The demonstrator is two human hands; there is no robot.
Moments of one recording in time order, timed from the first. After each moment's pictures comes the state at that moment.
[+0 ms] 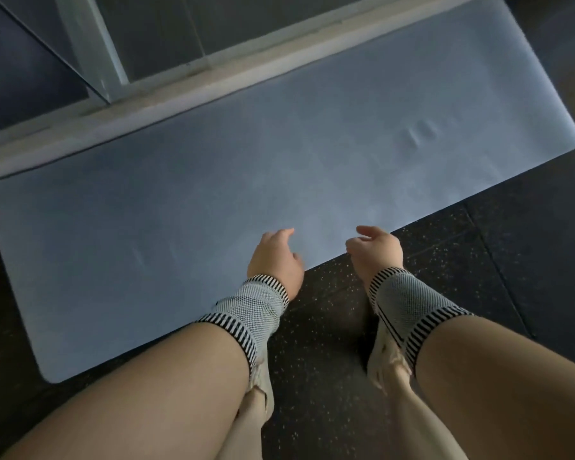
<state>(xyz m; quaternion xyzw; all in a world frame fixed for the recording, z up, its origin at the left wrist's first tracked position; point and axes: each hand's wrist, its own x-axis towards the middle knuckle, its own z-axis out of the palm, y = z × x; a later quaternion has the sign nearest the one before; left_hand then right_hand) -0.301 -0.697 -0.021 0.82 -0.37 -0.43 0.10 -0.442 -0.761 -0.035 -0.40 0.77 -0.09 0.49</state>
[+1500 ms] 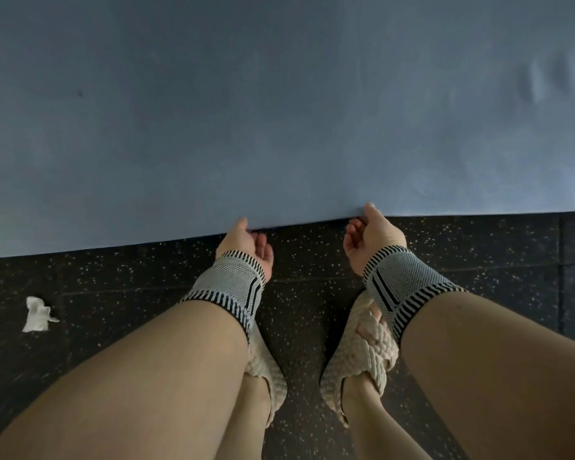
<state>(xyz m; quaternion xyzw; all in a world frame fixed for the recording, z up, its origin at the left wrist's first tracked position) -0.389 -0.699 -0.284 0.58 0.52 -0.41 0.47 -0.514 -0.819 -0.292 -0.03 0.76 -0.10 0.64</state>
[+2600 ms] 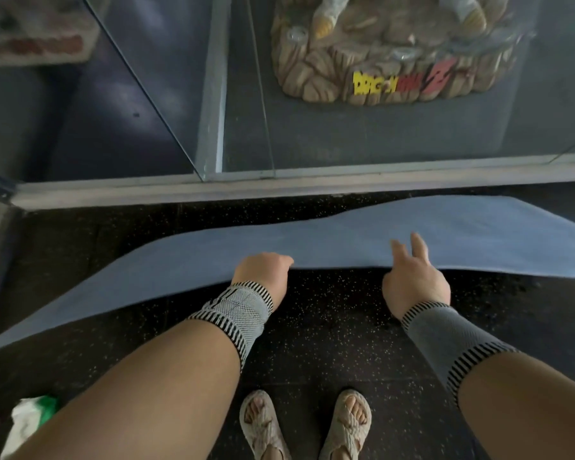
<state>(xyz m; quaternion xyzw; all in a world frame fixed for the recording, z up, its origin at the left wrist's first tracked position) -0.285 -0.805 0.160 0.84 -0.48 -0.23 -0.06 -0.469 -0.936 0.169 -0.81 0.55 0.13 0.16</state>
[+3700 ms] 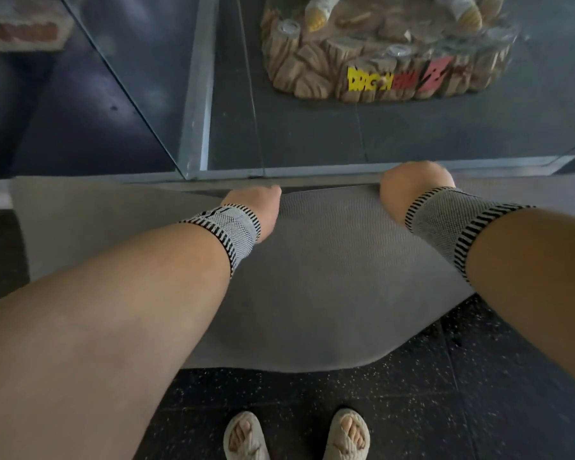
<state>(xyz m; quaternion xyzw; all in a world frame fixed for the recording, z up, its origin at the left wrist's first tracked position) -0.202 -0.896 0.138 0.83 -0.52 -0.15 -0.11 -0.375 -1.045 0.188 -0.90 0.35 0.25 -0.10</state>
